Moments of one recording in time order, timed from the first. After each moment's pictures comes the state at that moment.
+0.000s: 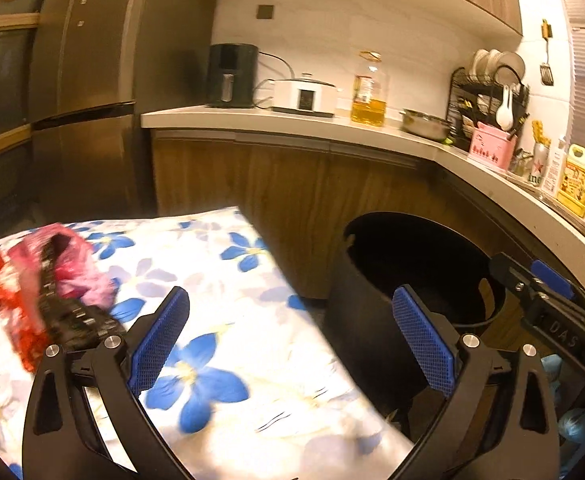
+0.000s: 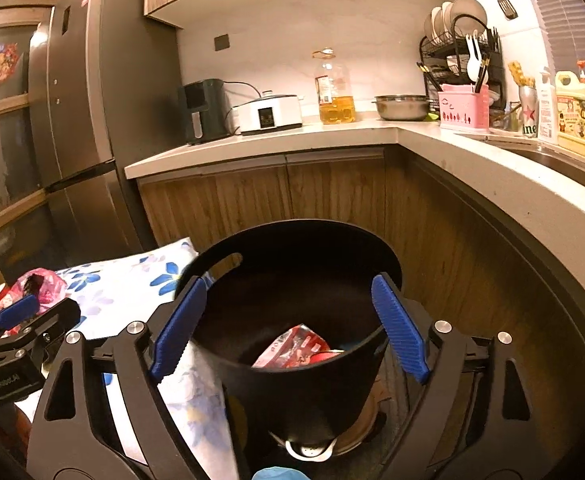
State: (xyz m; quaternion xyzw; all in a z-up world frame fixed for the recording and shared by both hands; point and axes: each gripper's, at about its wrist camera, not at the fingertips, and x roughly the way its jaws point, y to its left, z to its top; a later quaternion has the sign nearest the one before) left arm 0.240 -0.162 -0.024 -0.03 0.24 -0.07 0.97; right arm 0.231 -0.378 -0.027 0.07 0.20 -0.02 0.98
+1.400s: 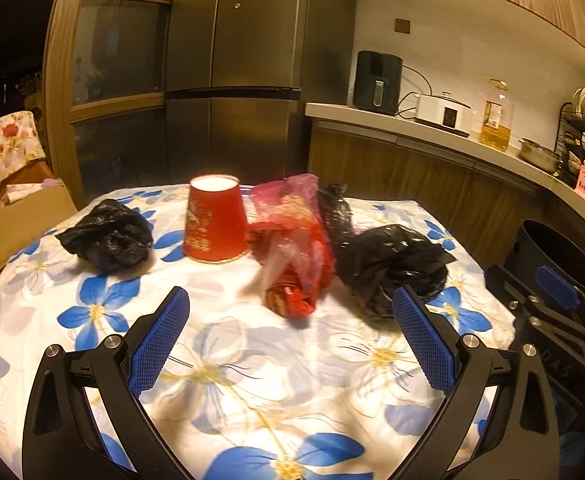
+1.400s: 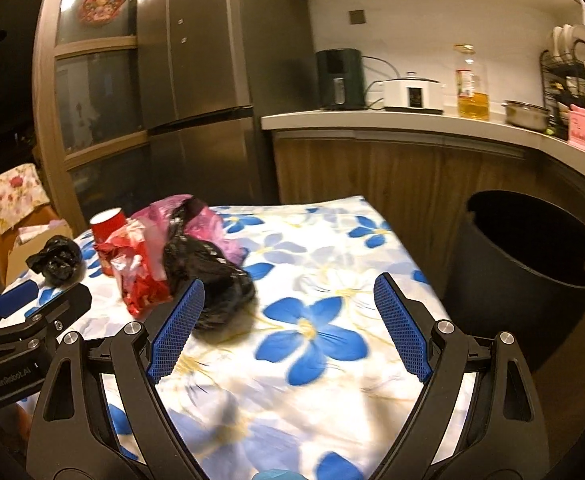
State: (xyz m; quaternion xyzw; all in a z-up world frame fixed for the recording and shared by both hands) left arm 0.155 0.032 -0.048 -0.07 0.24 0.12 0.96; right arm 0.218 -0.145 -0.060 0.01 0.22 0.16 0.96
